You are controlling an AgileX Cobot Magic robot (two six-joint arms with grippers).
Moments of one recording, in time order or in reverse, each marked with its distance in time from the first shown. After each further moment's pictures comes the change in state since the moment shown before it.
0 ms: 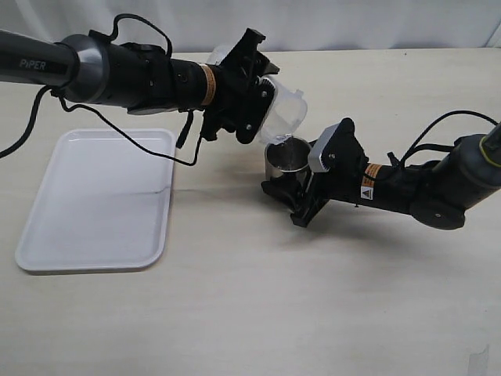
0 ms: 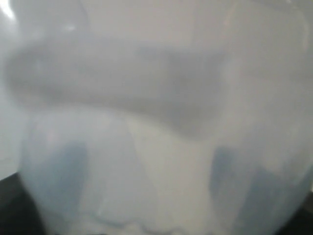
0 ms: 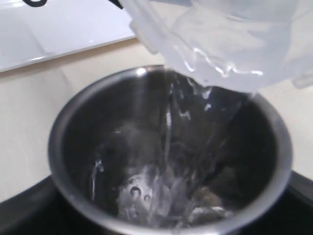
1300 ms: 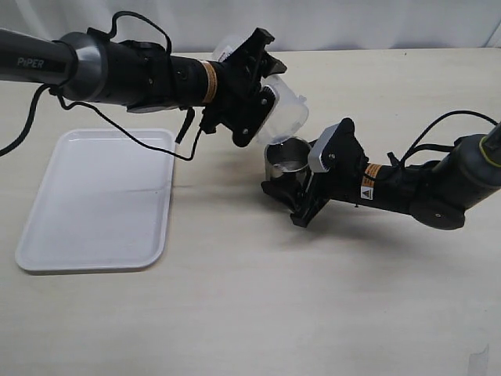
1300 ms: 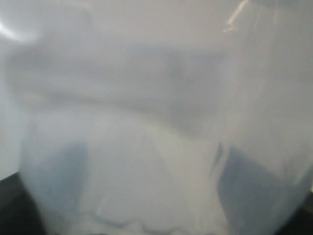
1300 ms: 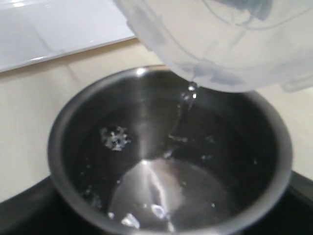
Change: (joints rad) left arm 0.000 -0.010 -0.002 0.000 -0.040 0.140; right arm 0.000 0.000 0.000 0.000 -0.002 0.000
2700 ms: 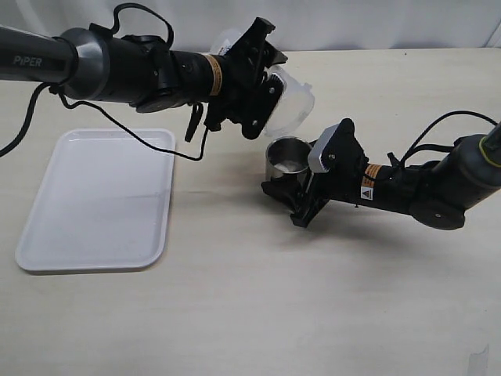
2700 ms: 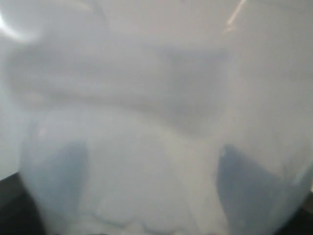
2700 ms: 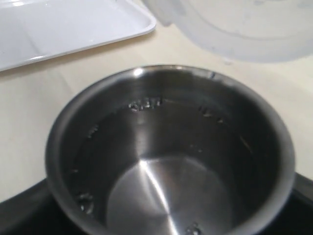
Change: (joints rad) left arm -0.030 -0.024 0.000 -0.189 0.060 0.078; right arm 0.000 0.001 0.000 0.000 0.000 0.000
